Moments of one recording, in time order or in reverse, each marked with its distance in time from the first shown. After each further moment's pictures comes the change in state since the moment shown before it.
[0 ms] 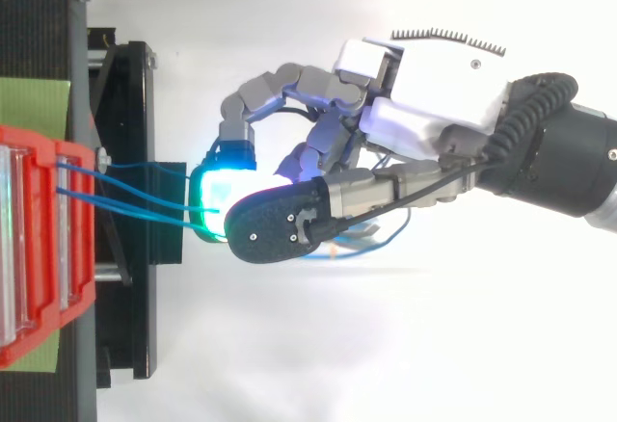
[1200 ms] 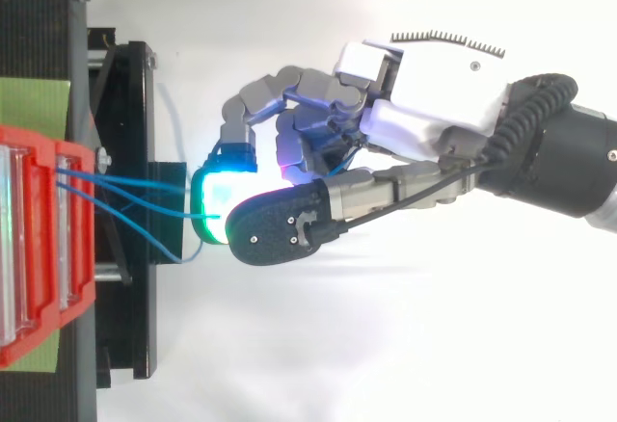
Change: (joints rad) arm 0.000 0.000 0.000 -0.007 -0.005 -0.003
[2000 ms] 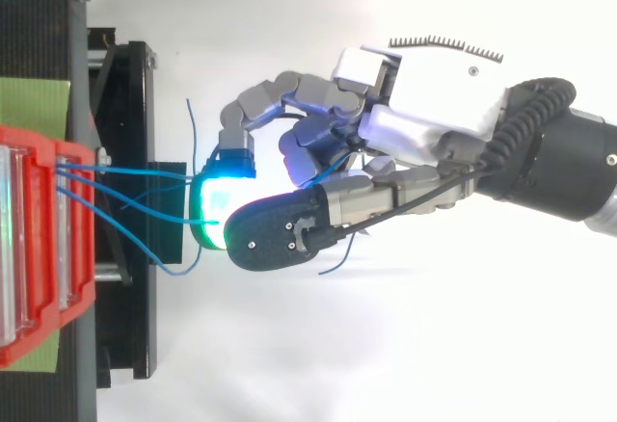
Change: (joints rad) arm 0.003 -0.001 0.000 0.005 -0.001 -0.001
